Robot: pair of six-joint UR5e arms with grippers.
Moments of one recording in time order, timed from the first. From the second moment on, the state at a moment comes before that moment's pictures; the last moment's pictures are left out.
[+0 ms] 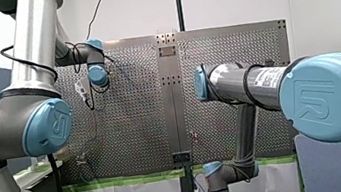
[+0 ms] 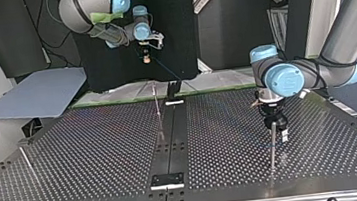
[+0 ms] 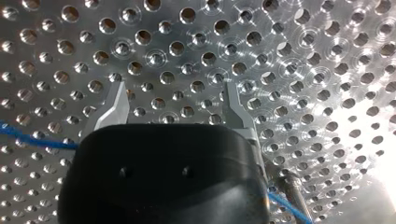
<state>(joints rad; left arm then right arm) -0.03 -1.86 -1.66 -2.75 -1.80 -1.91 2.21 -0.11 1.35 -0.77 1.87 1.63</state>
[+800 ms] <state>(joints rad) -0.03 -1.86 -1.67 -2.76 -1.82 -1.91 2.19 0.04 1.47 -0.90 1.86 1.63</state>
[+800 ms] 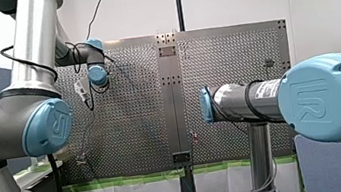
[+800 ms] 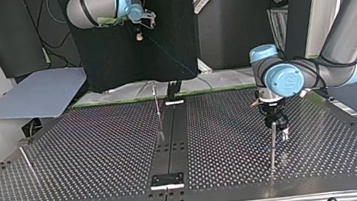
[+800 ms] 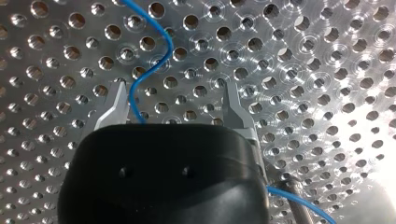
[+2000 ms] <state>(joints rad) -0.03 -1.86 -1.67 -2.76 -1.82 -1.91 2.20 -0.30 1.81 -1.01 1.89 1.63</state>
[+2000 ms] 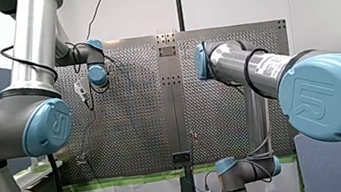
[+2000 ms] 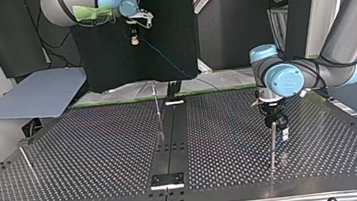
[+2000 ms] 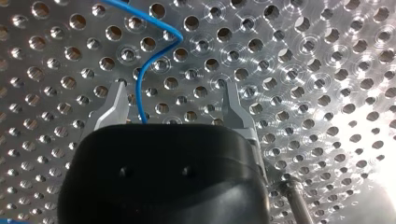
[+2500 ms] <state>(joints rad) -0.03 -1.86 -1.66 -2.77 -1.82 -1.91 2.18 -0.43 1.89 -0.94 1.88 1.64</state>
